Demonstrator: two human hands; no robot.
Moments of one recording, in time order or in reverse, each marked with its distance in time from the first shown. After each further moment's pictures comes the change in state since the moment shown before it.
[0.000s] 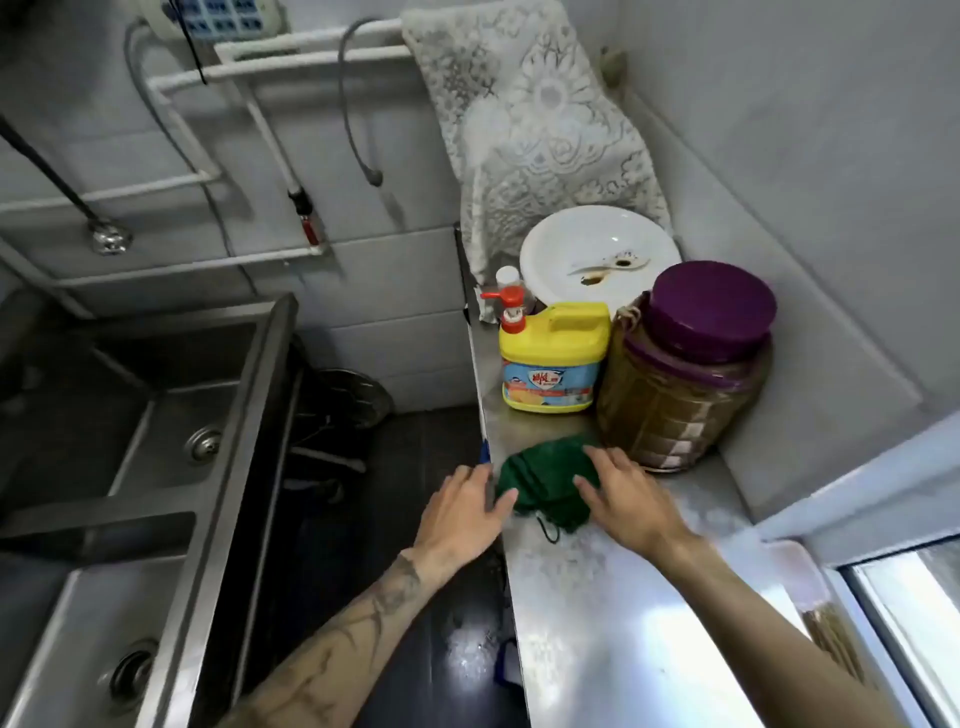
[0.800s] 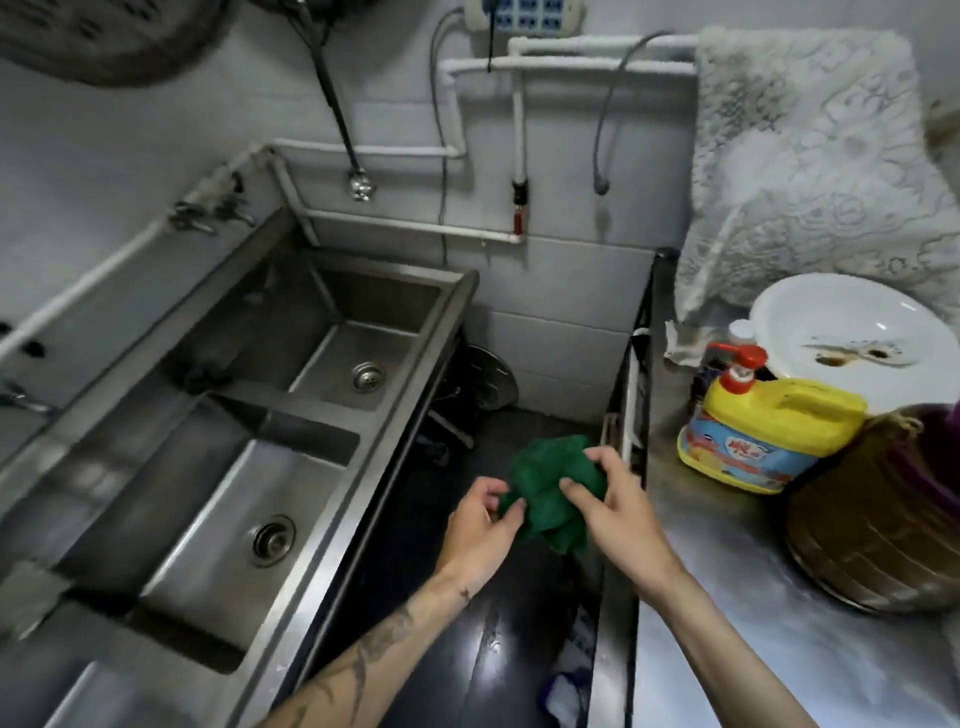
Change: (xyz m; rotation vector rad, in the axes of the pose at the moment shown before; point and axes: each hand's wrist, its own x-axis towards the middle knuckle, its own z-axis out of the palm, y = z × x) left_hand -0.080 -0.106 -0.054 -0.927 0.429 -0.400; right_hand 0.008 -0.202 0.016 0.843 -0.104 -0.254
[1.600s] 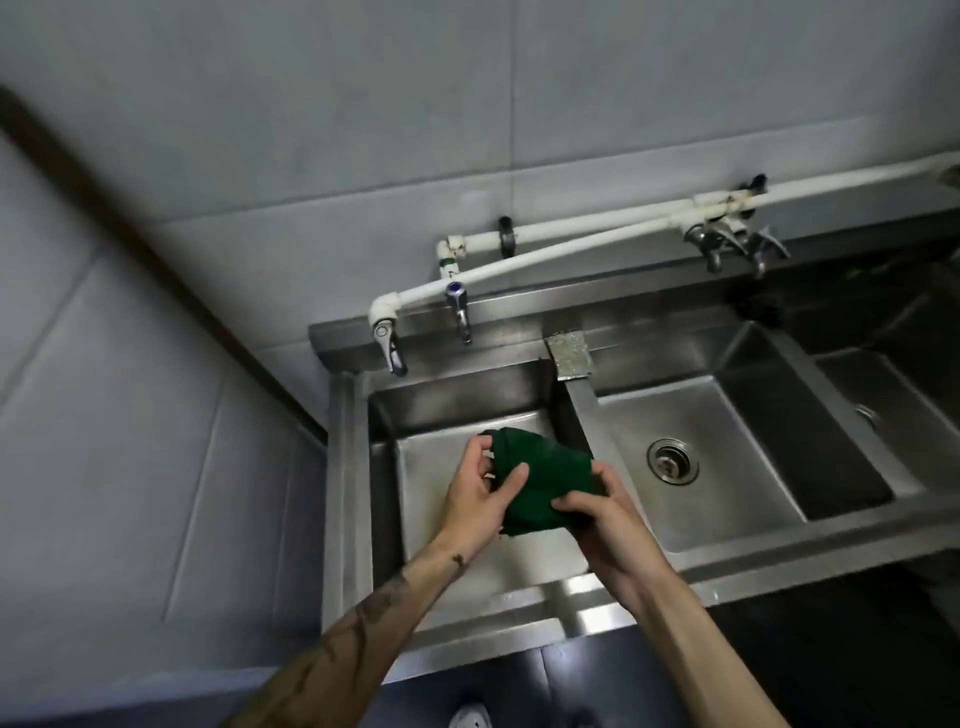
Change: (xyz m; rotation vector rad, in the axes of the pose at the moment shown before) left_hand -0.320 -0.263 -0.429 -0.618 0.935 -0.035; right_hand -0.257 -0.084 0.526 0.293 -1.058 0.435
